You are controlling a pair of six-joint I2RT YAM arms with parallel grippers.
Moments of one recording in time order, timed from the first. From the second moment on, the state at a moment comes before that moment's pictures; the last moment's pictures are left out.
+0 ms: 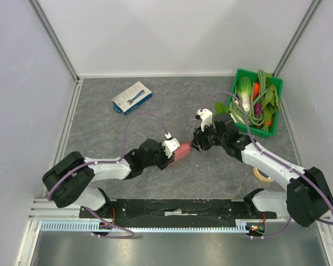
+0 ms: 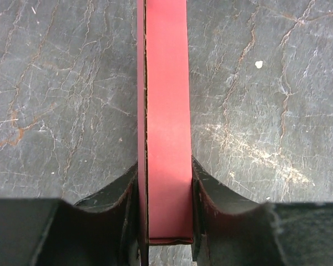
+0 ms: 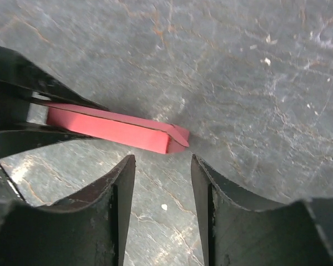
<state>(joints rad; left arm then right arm) -0.87 1.44 0.49 0.40 0.12 0.12 0.53 1.21 0.71 -0.07 -0.36 0.05</state>
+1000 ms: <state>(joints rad) -0.87 1.40 0.46 0.43 0.16 0.17 0.55 1.32 0.81 -0.19 -0.35 -0.19</state>
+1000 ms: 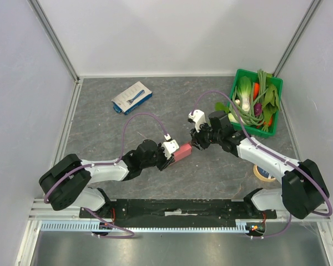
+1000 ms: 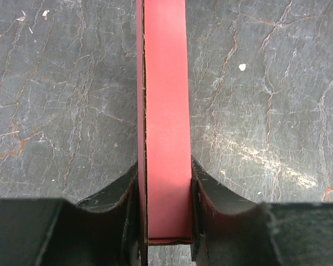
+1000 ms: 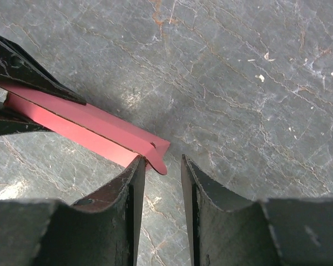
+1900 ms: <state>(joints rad) -0.86 1.43 0.48 0.41 0.14 0.17 0.70 1.37 0.84 -0.20 -0.04 0.15</state>
